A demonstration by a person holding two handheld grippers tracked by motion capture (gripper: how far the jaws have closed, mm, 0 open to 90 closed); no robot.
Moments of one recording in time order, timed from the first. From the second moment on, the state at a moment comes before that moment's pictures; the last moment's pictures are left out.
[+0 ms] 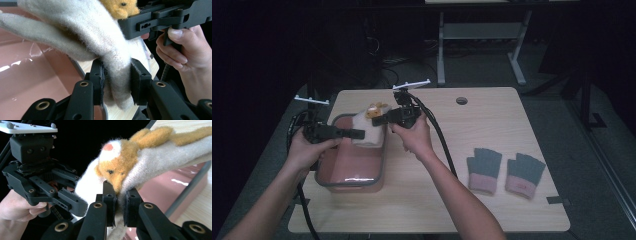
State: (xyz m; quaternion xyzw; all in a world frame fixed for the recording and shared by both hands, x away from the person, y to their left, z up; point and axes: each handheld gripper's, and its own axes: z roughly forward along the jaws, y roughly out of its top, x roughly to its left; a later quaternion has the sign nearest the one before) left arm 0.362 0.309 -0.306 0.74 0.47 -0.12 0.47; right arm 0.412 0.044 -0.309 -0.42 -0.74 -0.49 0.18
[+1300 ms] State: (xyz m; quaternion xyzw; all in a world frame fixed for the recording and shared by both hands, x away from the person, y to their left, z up) left arm 0.359 0.342 -0.347 0.73 0.51 -0.13 0.43; right arm 0.422 0.086 -0.359 -0.43 -0.75 -0.46 0.22
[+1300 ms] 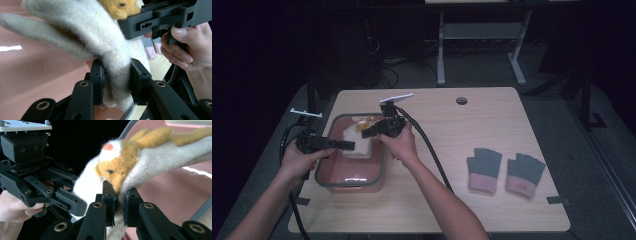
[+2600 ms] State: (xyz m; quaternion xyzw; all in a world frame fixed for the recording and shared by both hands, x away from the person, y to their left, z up) left arm 0.358 0.349 -0.394 0.73 0.56 -0.14 0.35; right arm 0.425 0.105 -0.394 -0.44 -0.79 -0.36 0.22
